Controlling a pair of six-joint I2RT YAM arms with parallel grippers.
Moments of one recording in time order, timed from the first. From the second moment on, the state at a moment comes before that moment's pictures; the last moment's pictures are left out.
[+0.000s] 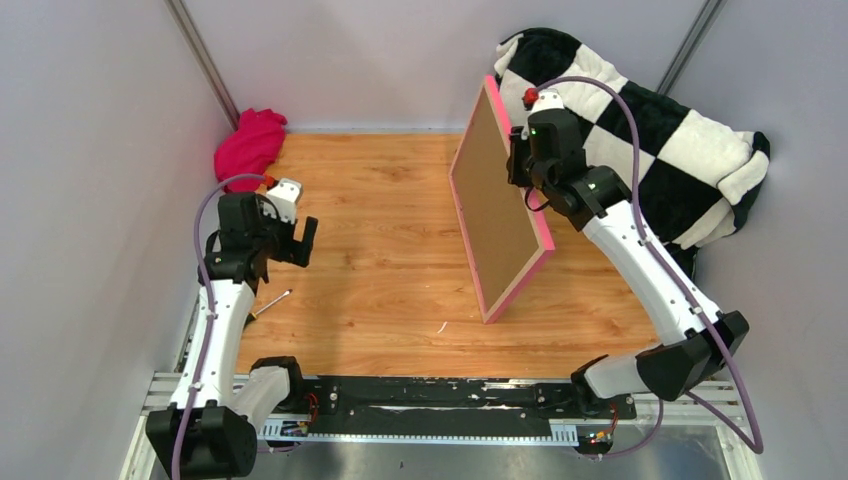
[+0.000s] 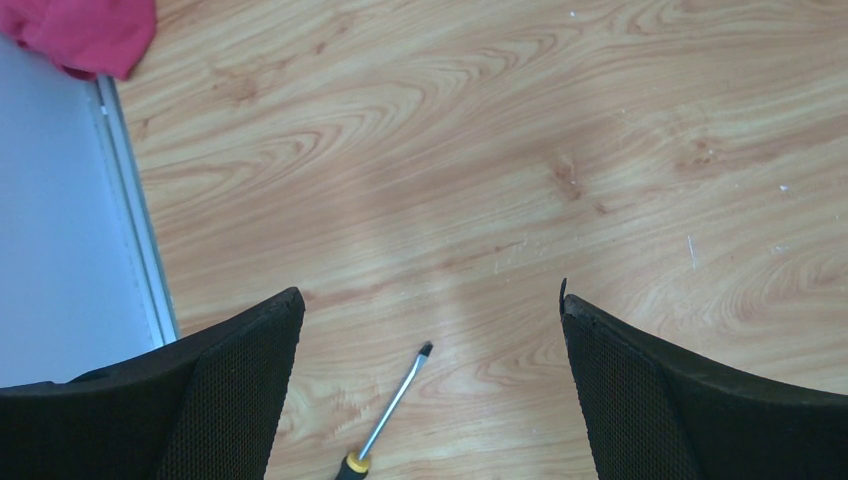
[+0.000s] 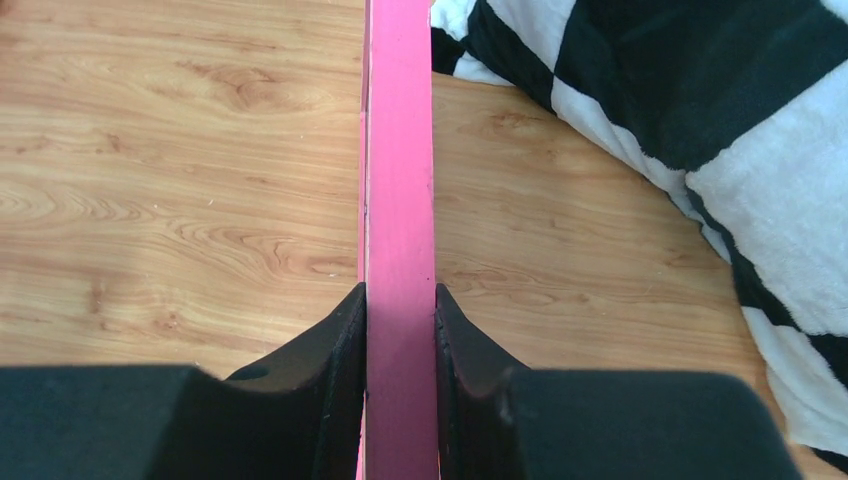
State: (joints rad) left arm 0.09 0.94 0.87 -0.58 0.20 0.34; right arm 0.54 1.39 1.58 -0.67 0.30 0.20
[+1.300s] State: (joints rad) left arm 0.09 0.95 0.71 -0.52 0.22 0.36; right arm 0.32 1.22 1.04 -0.26 -0.11 0.56
